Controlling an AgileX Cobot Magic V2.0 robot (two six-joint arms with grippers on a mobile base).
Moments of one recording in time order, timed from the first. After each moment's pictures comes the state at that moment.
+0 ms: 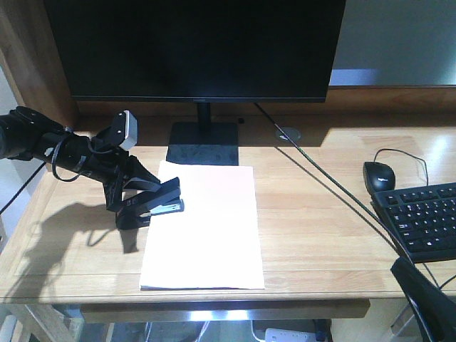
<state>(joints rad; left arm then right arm) -0.01 2.19 -1.54 -1.04 1.08 1.95 0.44 0.26 -0.18 -1.74 -0.06 1.67</state>
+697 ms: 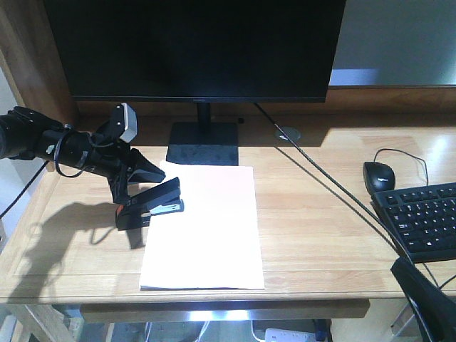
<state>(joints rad) -0.01 2.19 -1.54 -1.14 1.06 1.95 0.44 0.26 -0.18 -1.74 -0.06 1.67</state>
